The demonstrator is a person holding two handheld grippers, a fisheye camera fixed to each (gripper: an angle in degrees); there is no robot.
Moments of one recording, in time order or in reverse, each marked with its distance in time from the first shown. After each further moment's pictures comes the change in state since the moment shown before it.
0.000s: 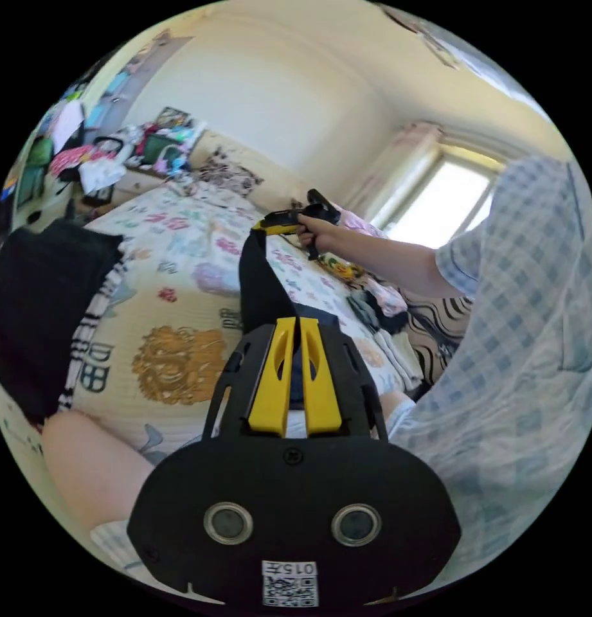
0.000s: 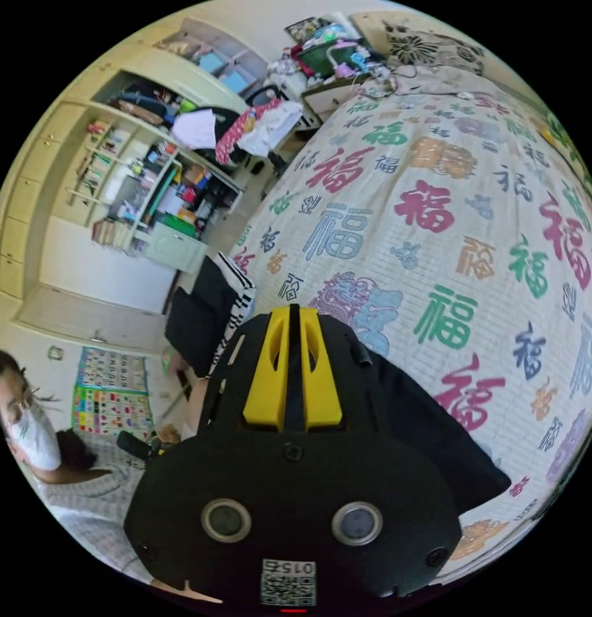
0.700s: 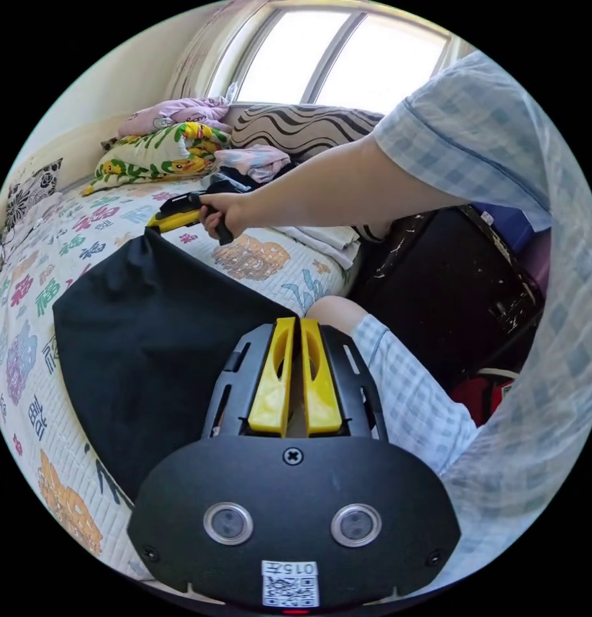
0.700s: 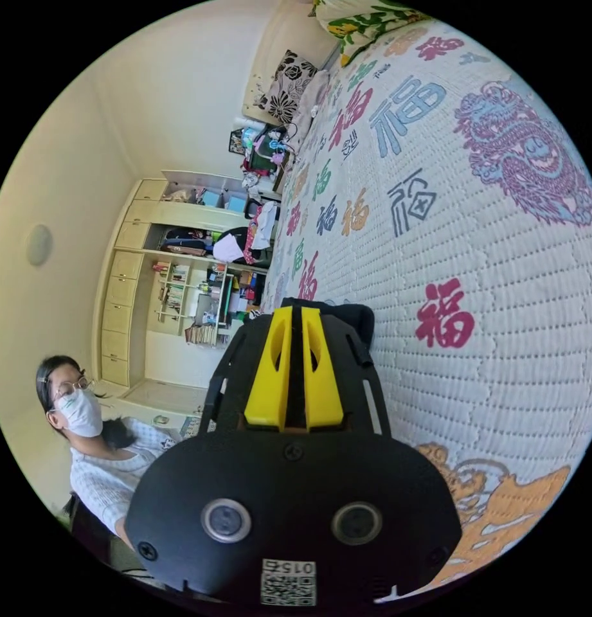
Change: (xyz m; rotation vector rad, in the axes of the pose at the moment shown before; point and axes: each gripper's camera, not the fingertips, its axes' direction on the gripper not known) left arm 0.175 0.154 0.339 -0.528 0.285 0.572; right arm 0.412 0.350 -0.176 0.358 -0.484 0.337
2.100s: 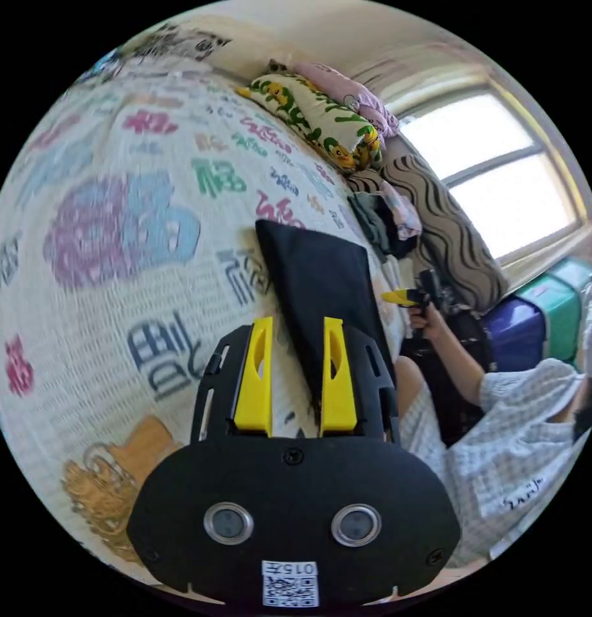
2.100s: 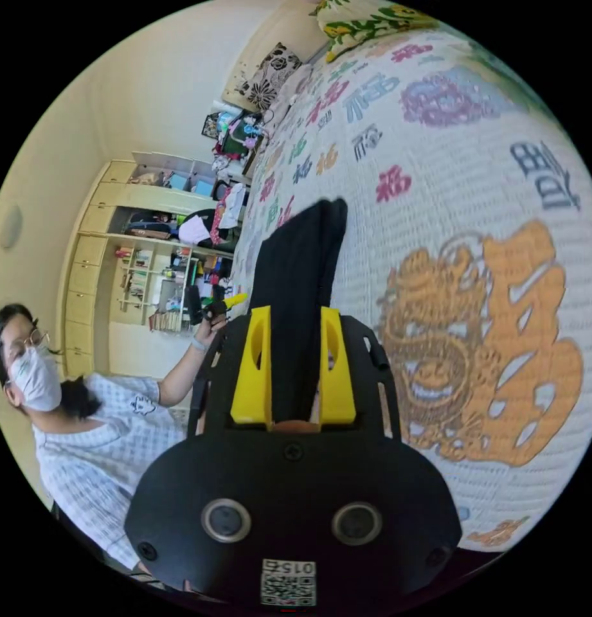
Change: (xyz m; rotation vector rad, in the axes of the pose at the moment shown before) left arm -0.522 0.074 -0.066 -0.002 0.134 -0.607; right arm -0.045 0.150 -0.142 -0.051 0.184 0.033
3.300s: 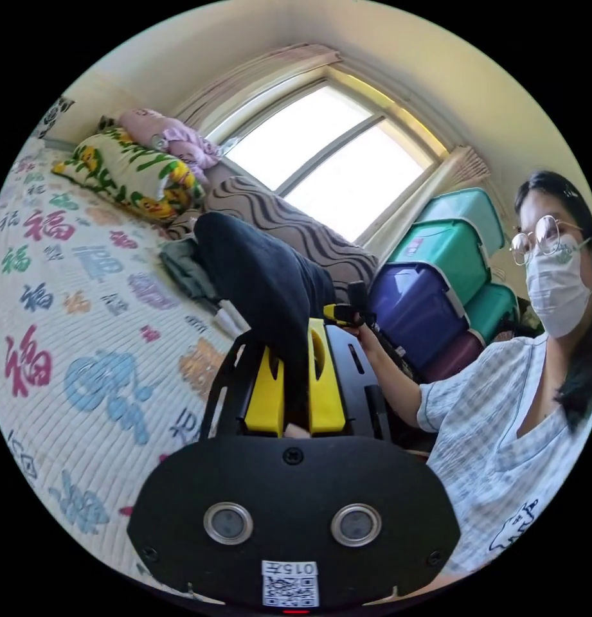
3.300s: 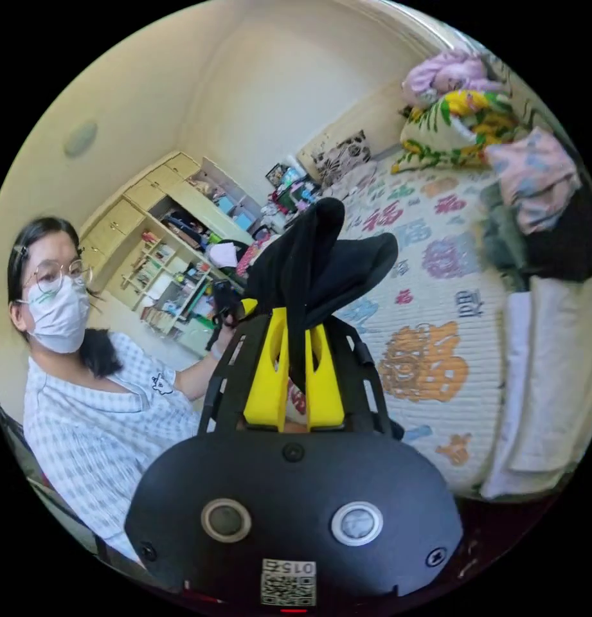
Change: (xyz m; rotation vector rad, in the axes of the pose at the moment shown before) left arm 0.245 -0.032 0.025 0.188 0.478 0.478; right arm -0.311 0.112 -0.207 0.348 0.166 -0.354
